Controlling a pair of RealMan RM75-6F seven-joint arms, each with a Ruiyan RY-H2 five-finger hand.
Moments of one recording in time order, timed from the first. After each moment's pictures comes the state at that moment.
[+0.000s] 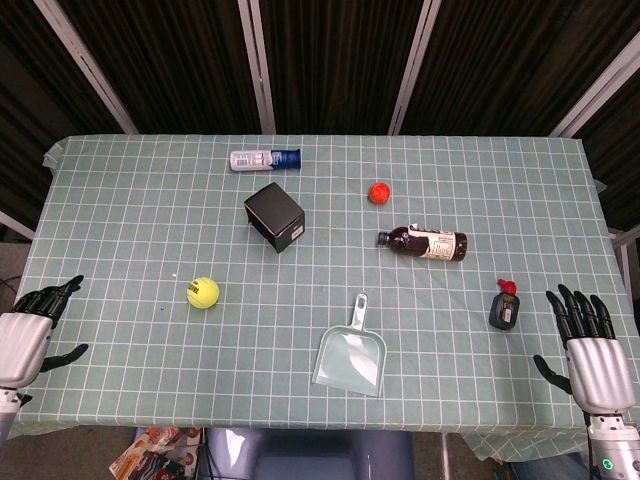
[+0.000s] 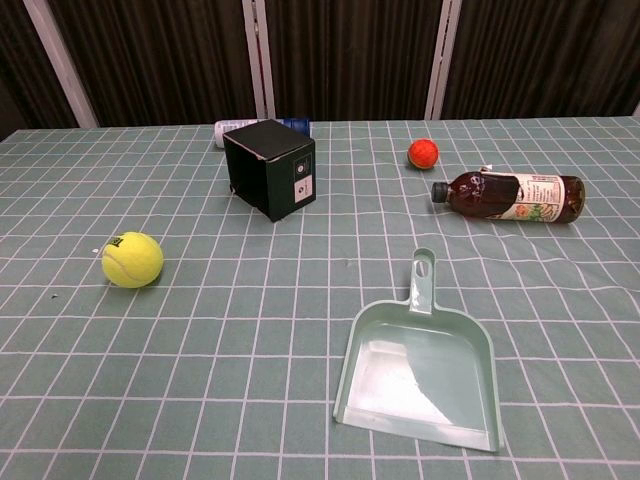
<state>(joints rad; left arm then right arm) -0.14 -1.14 -0.01 -1.53 1.61 1.49 0.02 0.05 -1.14 0.04 -1.60 -1.57 1.54 -0.12</state>
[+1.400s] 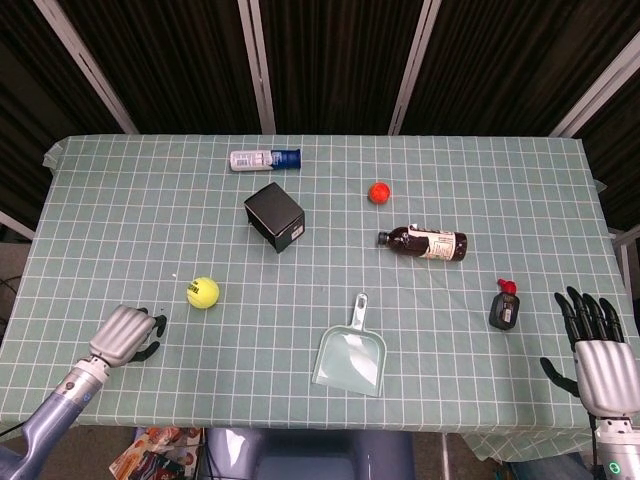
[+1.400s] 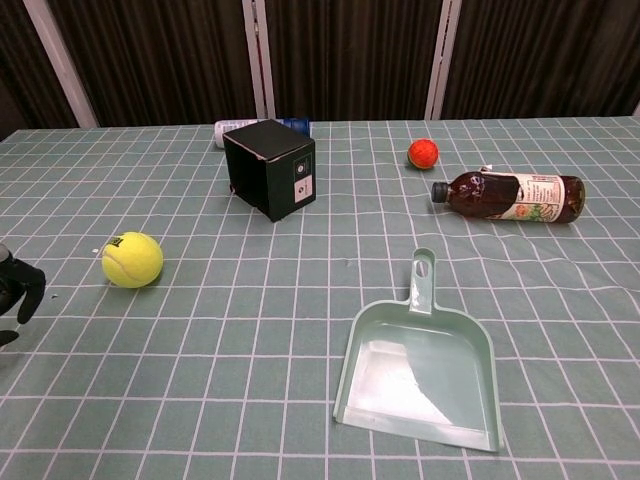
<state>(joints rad) -0.39 -1.35 0.03 -1.38 1.58 1.05 0.14 0.04 -1.12 0.04 -1.62 -1.56 1.55 -0.11</state>
